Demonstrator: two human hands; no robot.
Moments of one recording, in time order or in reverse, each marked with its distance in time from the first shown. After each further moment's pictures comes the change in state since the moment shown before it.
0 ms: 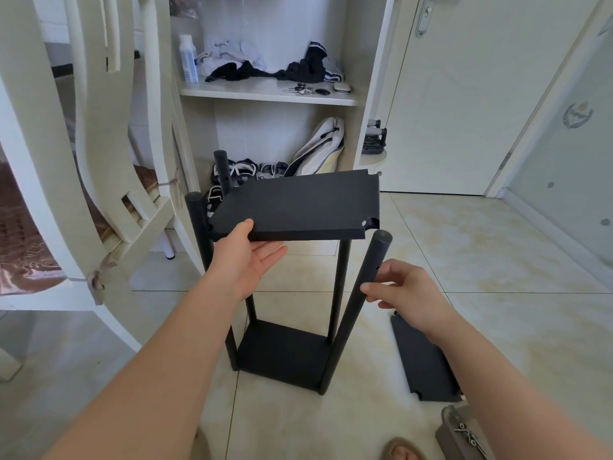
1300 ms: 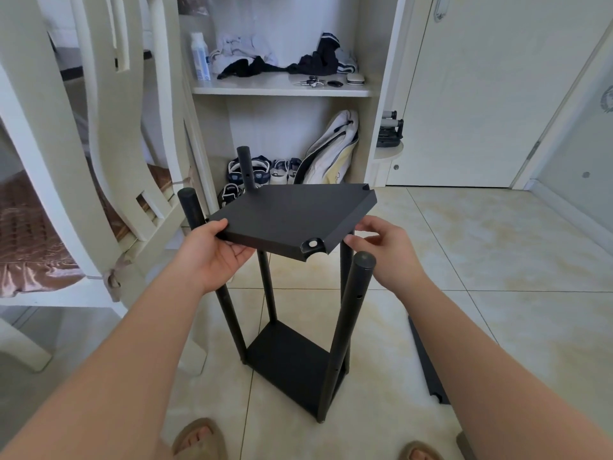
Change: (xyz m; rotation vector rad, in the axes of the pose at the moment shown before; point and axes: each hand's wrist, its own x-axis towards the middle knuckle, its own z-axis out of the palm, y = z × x) left_hand 0.013 0.036 -0.041 0.000 -0.025 -0.038; right_hand 0.059 -0.025 0.038 0.032 0.113 -0.209
